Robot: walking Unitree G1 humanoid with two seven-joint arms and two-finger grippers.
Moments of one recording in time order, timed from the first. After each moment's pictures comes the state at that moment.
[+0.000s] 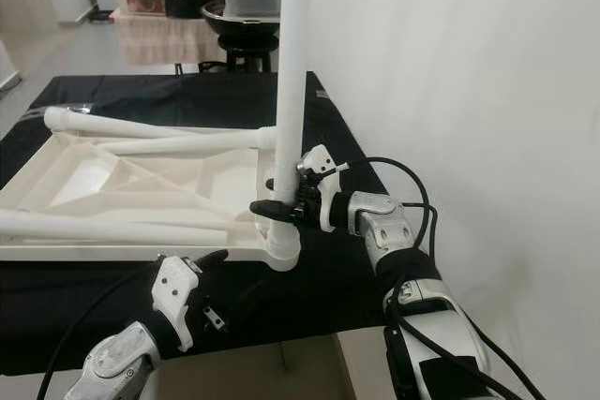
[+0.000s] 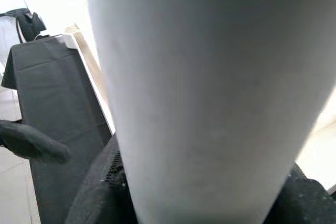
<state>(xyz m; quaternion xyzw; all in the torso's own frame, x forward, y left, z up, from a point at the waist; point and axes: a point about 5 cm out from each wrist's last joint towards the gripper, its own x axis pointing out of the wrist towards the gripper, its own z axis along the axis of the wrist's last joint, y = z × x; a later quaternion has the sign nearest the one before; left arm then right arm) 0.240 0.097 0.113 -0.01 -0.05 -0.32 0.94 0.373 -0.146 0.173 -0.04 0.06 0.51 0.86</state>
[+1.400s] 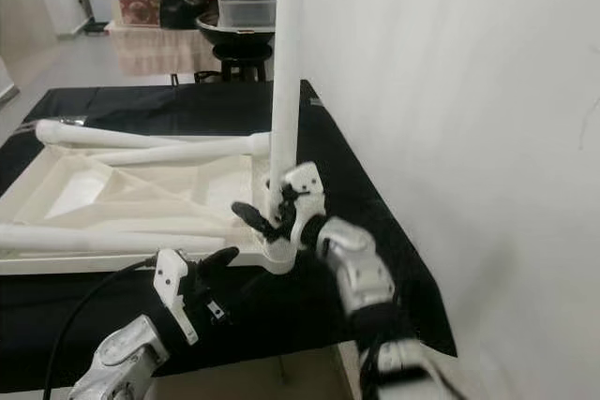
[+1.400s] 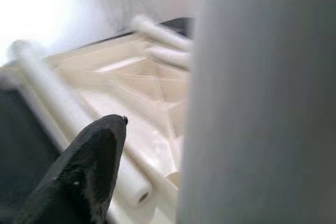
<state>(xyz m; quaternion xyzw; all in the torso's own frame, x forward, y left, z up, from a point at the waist) 0.250 0.092 0.108 -0.10 -0.05 -0.38 0.92 0.356 -0.111 0.171 -0.03 0.01 0.44 0.90</state>
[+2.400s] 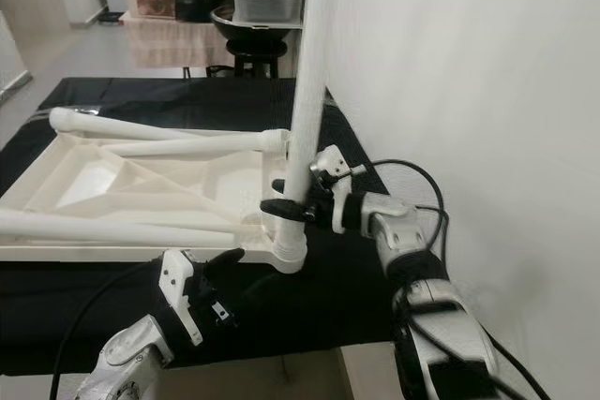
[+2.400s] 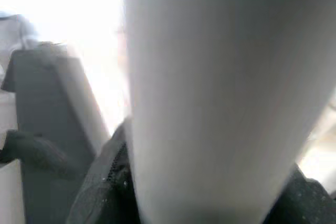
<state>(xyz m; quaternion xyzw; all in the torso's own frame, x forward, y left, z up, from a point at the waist) 0.246 0.092 0.101 -0.09 -0.04 -0.38 0.92 0.357 -0.154 0.156 -0.04 0.04 0.46 0.88</state>
